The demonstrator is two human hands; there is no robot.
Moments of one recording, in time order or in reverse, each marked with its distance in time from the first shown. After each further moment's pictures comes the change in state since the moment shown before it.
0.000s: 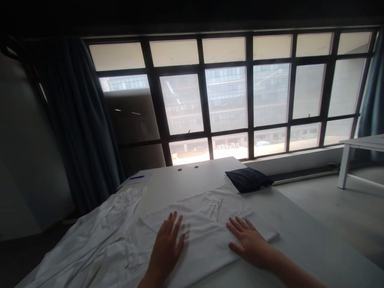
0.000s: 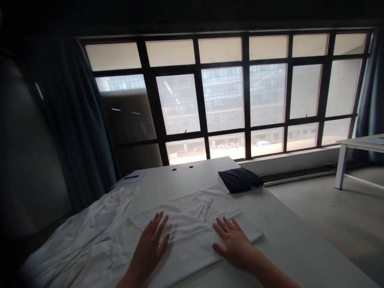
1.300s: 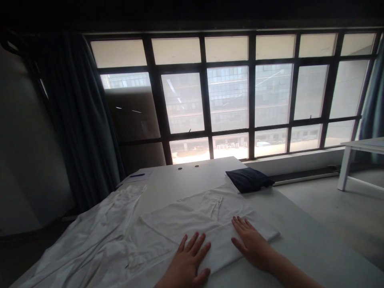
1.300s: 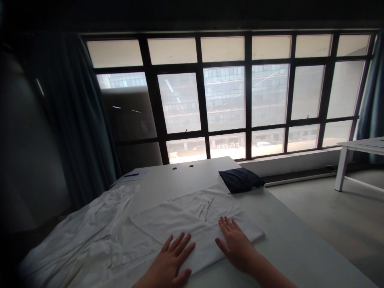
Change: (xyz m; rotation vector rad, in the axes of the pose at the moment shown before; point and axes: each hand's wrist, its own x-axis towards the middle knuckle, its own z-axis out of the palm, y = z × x) left_hand -0.010 0.057 -0.020 -0.300 -0.535 0.323; right_hand -0.003 -0.001 0.000 -0.021 0.066 0.012
